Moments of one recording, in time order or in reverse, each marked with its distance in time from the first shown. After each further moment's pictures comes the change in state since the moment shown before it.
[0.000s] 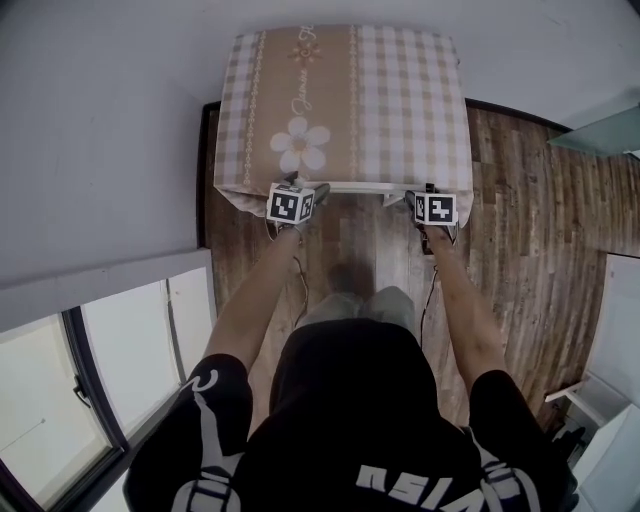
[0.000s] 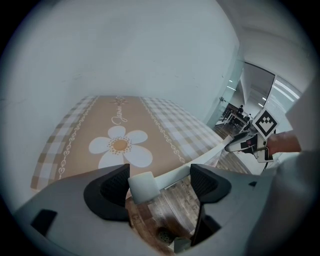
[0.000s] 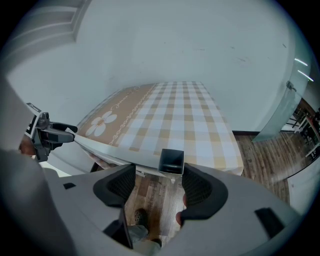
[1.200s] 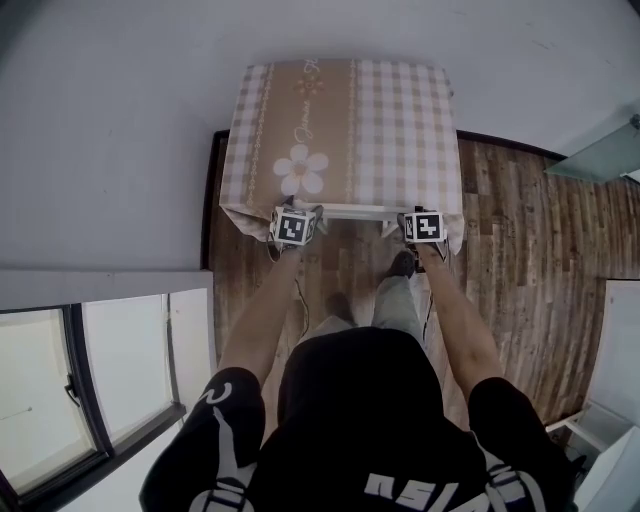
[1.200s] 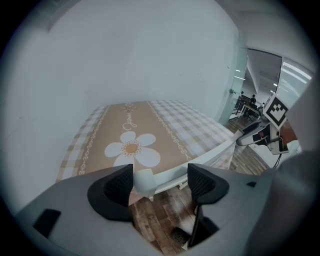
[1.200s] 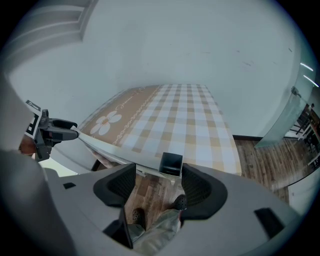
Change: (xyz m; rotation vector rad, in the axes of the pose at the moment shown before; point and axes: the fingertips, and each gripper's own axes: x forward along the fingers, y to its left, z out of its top) left arm -0.018 -0.004 0.001 0.051 -0.012 0.183; right arm -0.011 0.001 0.002 -0.053 -0.010 0.031
